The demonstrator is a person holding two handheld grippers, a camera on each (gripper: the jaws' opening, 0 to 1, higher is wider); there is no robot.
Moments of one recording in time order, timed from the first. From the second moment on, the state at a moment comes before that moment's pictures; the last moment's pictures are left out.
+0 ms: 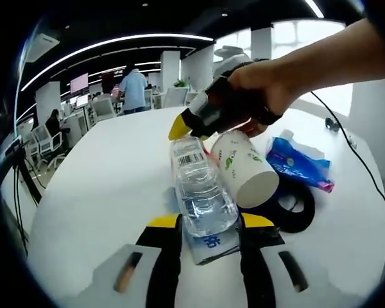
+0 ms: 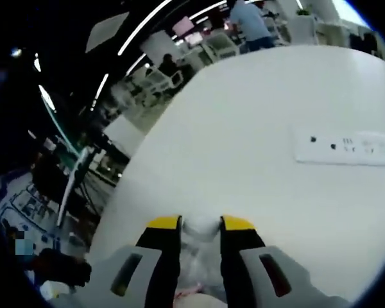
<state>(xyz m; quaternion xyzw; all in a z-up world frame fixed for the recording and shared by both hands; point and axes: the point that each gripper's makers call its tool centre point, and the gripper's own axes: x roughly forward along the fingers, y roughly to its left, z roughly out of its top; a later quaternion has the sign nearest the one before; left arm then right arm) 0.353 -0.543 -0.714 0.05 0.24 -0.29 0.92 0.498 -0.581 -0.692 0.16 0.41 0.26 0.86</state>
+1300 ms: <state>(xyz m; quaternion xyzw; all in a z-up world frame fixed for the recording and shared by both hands) 0.323 -0.535 -0.706 0.01 0.25 -0.29 0.92 0.400 -0.519 -0.590 -0.17 0.16 0.36 0.90</state>
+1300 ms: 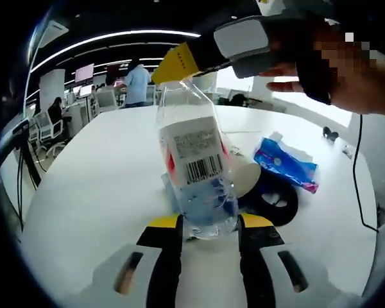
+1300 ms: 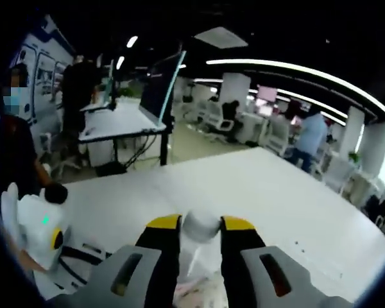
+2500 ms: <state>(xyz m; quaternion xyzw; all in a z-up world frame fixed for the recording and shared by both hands) 0.316 -0.548 -0.667 0.09 0.21 -0.28 0.93 0.329 -0.533 -0.604 -0.16 0.22 0.39 0.88</state>
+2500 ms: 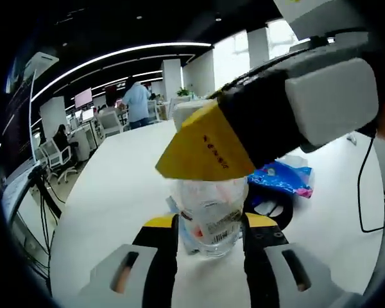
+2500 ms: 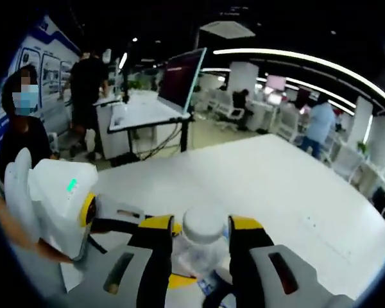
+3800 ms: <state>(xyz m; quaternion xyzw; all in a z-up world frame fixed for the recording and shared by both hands) 0.294 -0.534 -0.669 0.11 0.22 -0.28 0.93 0.318 -0.551 -0.649 -0.54 0.19 0.67 0.47</state>
